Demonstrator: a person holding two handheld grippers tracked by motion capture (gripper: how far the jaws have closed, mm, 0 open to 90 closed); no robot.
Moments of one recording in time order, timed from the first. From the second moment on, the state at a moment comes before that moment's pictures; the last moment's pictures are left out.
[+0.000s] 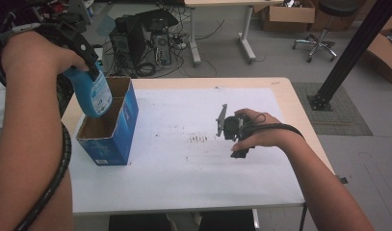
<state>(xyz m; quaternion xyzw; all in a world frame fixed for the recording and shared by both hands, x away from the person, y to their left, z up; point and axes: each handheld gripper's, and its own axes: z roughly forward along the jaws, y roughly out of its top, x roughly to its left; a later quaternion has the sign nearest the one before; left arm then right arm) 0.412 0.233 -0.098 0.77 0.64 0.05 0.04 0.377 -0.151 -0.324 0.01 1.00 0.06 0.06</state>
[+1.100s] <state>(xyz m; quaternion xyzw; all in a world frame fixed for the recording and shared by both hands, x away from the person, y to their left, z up) 0.426 0.252 -0.209 0.76 0.65 0.00 0.03 0.376 -0.154 -0.323 0.02 1.00 0.06 0.07</state>
